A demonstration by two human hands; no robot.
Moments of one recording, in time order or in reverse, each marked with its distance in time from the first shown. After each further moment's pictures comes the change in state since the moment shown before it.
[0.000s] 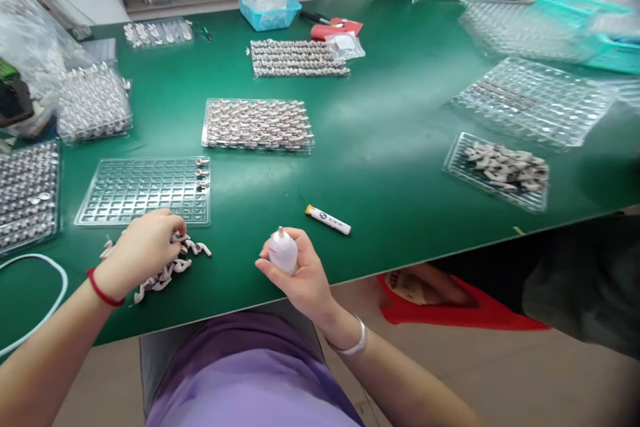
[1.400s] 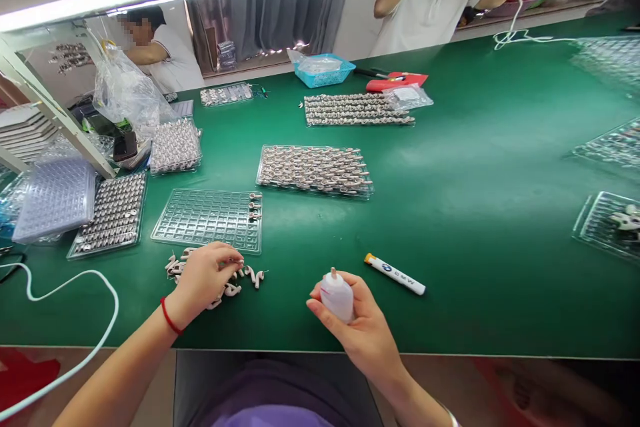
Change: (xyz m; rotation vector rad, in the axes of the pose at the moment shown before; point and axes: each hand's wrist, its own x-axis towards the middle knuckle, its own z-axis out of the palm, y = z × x) left_hand -0.037 0.007 0.022 -0.374 0.356 -0.030; right_hand -0.004 0.009 0.000 -0.055 -0.009 0.033
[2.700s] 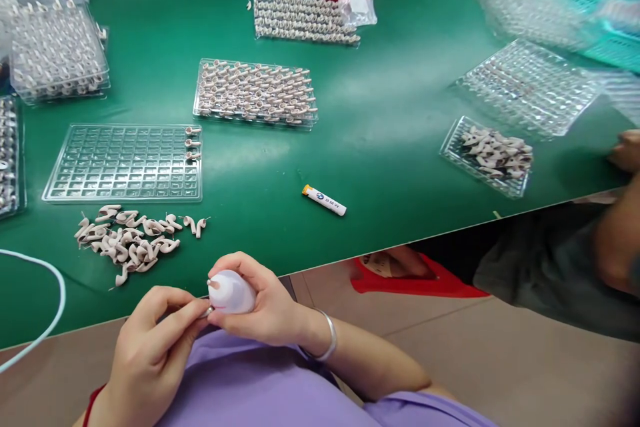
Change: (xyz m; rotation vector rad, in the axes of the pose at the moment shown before) left_hand -0.093 0.037 0.031 -0.128 0.087 0.325; right_hand -0.029 -0.028 0.029 0.236 -0.490 0.082
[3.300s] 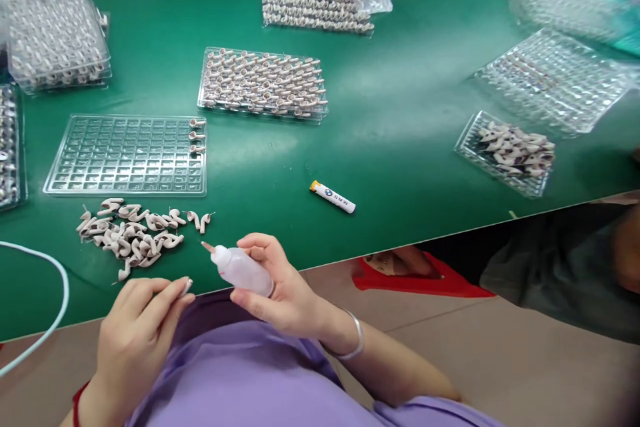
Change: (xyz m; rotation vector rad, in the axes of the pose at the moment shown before) left_hand -0.011 -0.021 0.000 0.285 0.048 -0.034; right_hand -0.009 -0.003 -0.019 -0.211 0.012 -0.001
